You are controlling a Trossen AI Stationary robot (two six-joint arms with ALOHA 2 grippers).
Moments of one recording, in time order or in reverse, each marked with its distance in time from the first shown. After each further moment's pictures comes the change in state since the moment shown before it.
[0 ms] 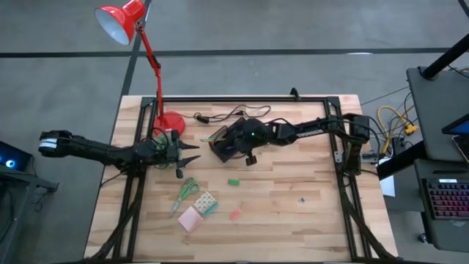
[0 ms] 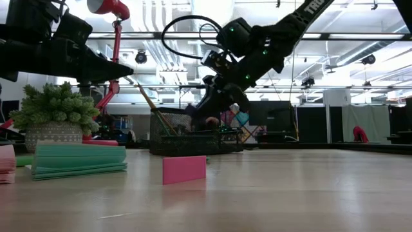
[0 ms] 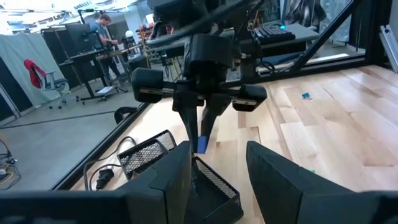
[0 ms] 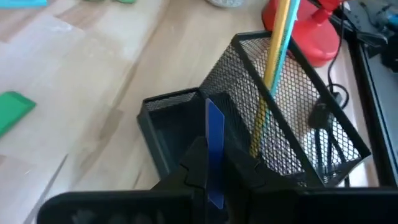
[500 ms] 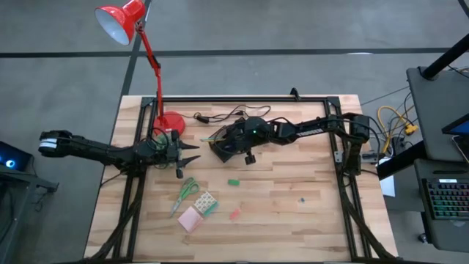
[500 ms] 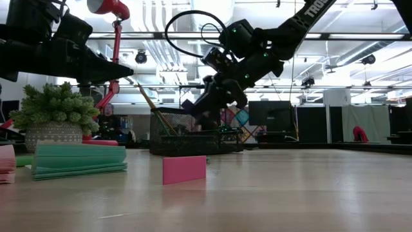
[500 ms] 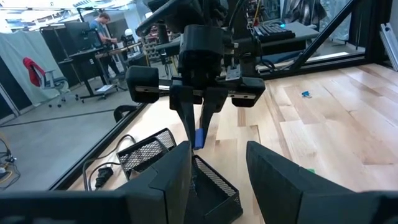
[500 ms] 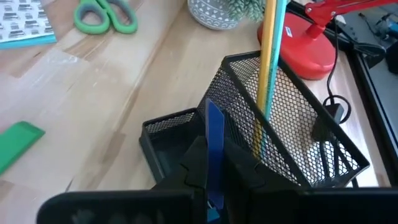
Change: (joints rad) left arm 0.000 0.002 0.000 -0.001 0.000 -0.003; right arm -0.016 0.000 -0.025 0.095 -0.076 0.063
